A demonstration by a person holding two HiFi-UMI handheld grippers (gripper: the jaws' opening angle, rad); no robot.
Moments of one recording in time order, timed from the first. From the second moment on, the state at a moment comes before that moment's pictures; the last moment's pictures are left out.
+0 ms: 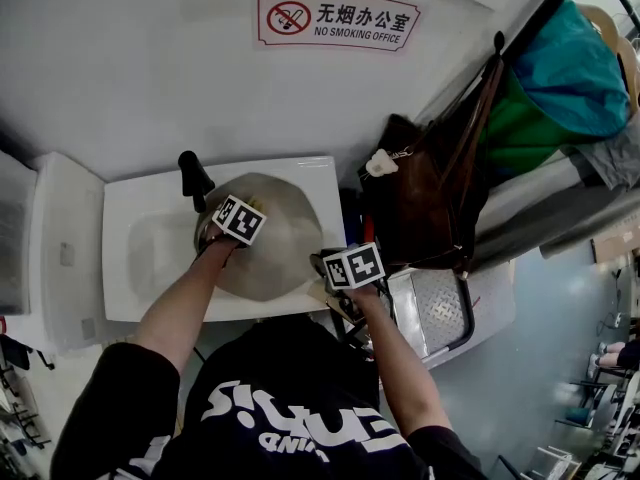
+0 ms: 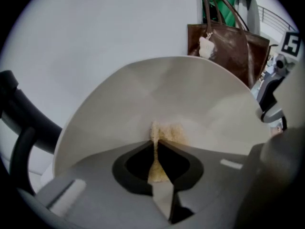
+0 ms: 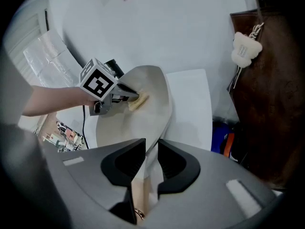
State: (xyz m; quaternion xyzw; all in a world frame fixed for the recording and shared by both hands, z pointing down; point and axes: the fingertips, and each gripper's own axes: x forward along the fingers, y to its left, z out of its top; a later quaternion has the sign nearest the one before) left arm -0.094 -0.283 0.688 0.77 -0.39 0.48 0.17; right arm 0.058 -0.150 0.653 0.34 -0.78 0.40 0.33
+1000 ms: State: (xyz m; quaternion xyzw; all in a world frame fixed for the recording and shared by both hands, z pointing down) left arm -0.088 -0.224 0.654 0.80 -0.37 0.43 0.22; right arm 0.113 -0.152 0.592 0.40 -0.80 0.36 0.28
